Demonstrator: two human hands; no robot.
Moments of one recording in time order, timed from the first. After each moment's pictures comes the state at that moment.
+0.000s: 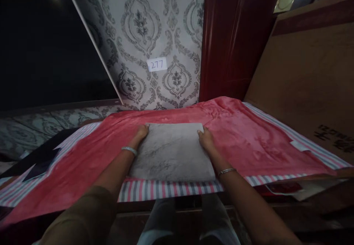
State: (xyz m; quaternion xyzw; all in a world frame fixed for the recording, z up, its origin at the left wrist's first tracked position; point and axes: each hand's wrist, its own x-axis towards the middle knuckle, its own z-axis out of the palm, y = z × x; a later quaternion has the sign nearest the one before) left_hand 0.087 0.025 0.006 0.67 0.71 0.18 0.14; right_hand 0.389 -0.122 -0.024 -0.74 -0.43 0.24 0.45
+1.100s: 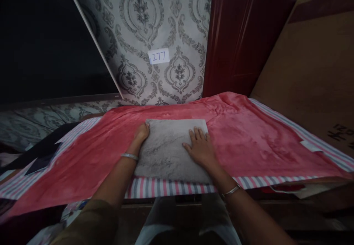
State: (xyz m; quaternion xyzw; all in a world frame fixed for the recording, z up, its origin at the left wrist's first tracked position) left_hand 0.088 -0.011 0.003 0.65 0.74 0.14 0.12; right_hand 0.339 -0.171 -0.031 -0.72 -0.68 -0.01 0.11
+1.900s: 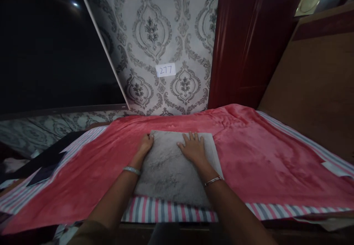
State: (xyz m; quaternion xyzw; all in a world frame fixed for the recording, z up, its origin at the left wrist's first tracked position) left_hand 0.085 -0.014 0.013 0.64 0.75 0.14 0.12; right_hand 0.306 -0.090 -0.021 -0.74 -0.67 0.04 0.10
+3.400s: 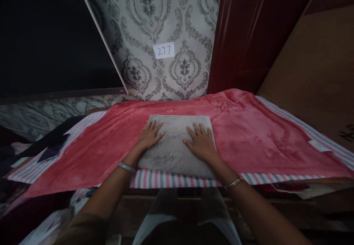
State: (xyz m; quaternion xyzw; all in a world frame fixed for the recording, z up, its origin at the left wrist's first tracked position) left_hand 0.089 -0.085 0.003 0.82 0.57 0.02 0.04; right_hand 0.336 -0.169 -0.025 -0.70 -0.71 -0.02 0.08
